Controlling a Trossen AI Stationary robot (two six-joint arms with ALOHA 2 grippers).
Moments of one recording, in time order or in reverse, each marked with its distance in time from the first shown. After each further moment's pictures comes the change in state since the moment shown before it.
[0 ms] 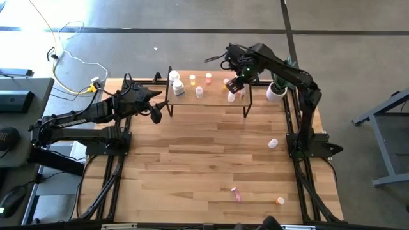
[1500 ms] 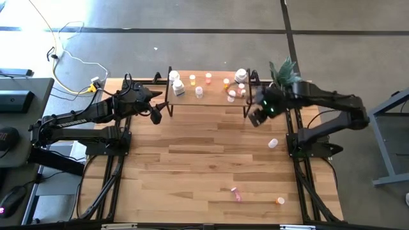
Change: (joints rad) left arm 0.000 0.000 0.000 0.000 0.025 0.019; right arm 0.458 -0.629 -0.565 0.132 0.040 0.538
